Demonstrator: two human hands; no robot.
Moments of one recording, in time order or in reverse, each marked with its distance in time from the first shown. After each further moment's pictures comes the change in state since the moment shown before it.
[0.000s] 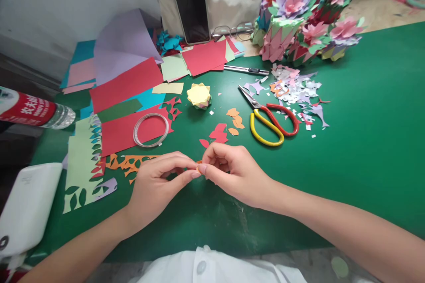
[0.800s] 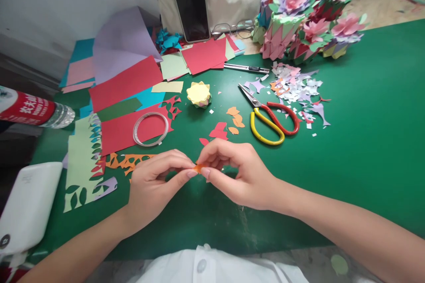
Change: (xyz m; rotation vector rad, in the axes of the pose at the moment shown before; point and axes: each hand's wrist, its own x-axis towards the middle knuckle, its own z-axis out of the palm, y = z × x) left_hand 0.000 0.000 -0.002 -0.035 0.025 0.100; right_hand -0.006 -0.004 -0.004 -0.071 0.020 -0.255
